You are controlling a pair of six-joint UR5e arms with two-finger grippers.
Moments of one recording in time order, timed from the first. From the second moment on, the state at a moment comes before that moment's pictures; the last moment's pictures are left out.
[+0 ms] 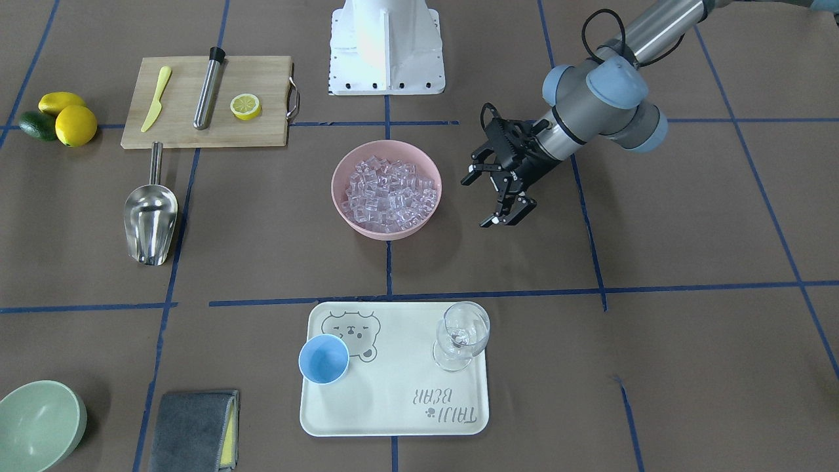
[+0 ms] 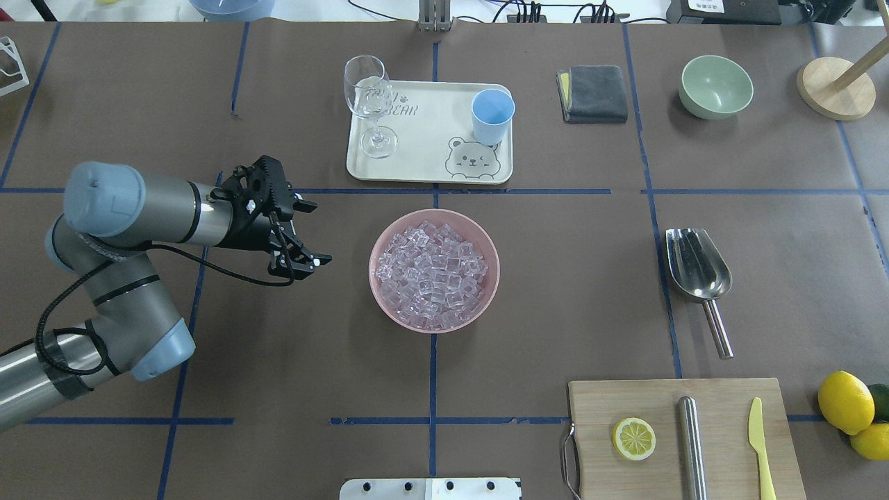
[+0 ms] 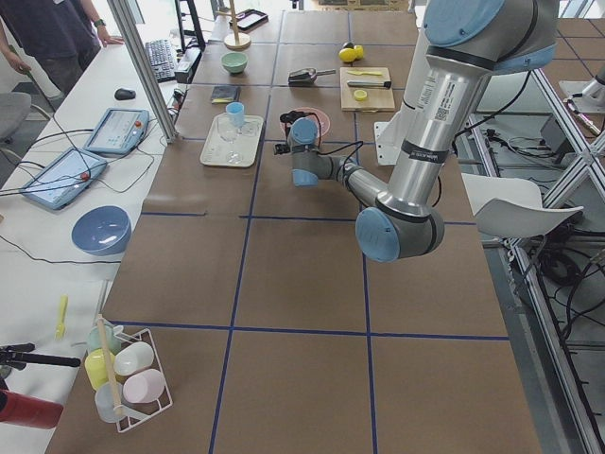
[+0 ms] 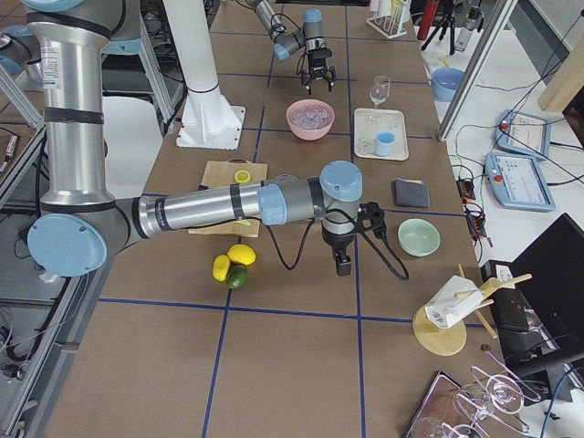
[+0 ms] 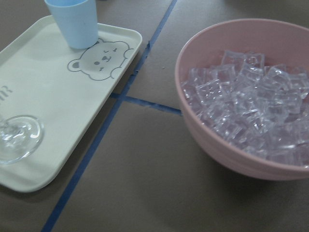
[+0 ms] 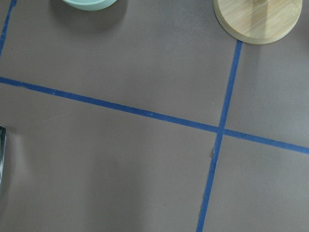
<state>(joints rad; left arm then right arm) -0.59 -1.97 -1.54 -2.64 -1.98 -0.09 1.47 -1.59 1.80 -1.56 2.34 0.00</state>
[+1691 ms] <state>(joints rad) -0.56 -2.05 -1.39 -2.79 -1.97 -0.01 0.76 -1.74 2.04 -1.15 2.09 1.03</state>
